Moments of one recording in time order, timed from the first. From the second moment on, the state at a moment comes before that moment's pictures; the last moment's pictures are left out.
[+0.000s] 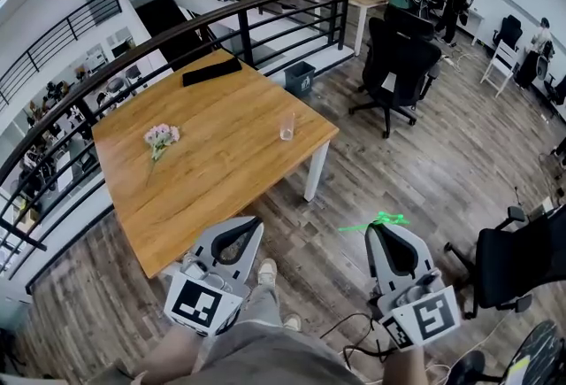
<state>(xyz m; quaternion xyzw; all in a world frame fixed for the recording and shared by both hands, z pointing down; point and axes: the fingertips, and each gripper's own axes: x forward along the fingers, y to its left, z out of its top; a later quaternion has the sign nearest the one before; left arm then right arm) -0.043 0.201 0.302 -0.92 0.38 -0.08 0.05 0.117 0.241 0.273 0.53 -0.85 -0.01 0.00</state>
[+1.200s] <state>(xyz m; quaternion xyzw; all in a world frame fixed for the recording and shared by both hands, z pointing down) -0.056 -0.100 0.338 -0.93 0.35 -0.09 0.01 0.084 -0.076 0.300 0.52 -0.85 0.04 0.05</state>
